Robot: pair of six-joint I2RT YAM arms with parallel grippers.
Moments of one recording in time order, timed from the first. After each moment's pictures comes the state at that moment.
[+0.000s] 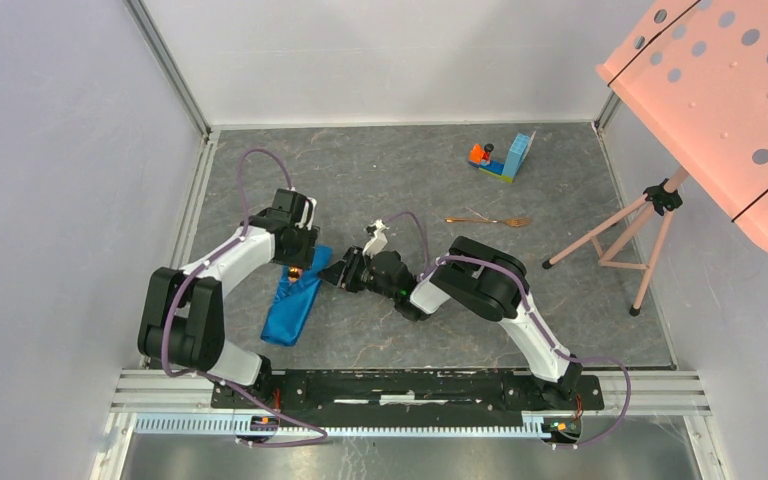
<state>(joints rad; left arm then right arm) -0.25 1.49 0.87 -0.53 -0.15 0.00 1.00 2.28 1.00 1.10 -0.02 1.08</state>
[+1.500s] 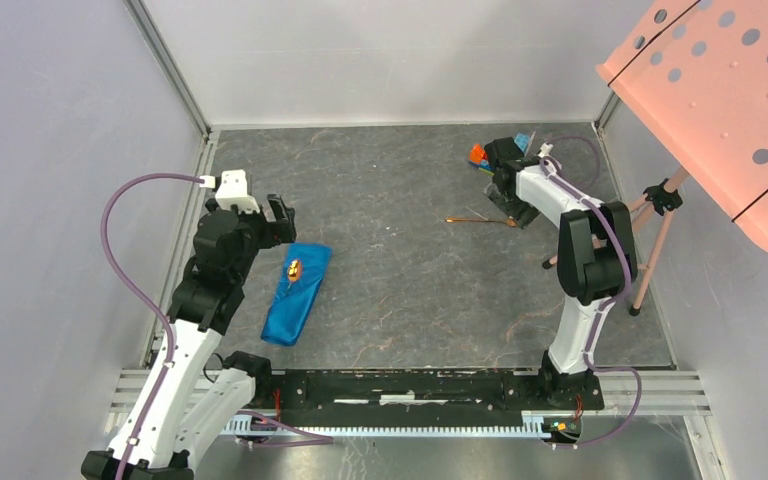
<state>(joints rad) -0.25 0.71 0.81 -0.34 -0.18 -0.18 0.24 1.90 1.40 -0.69 0.50 1.04</state>
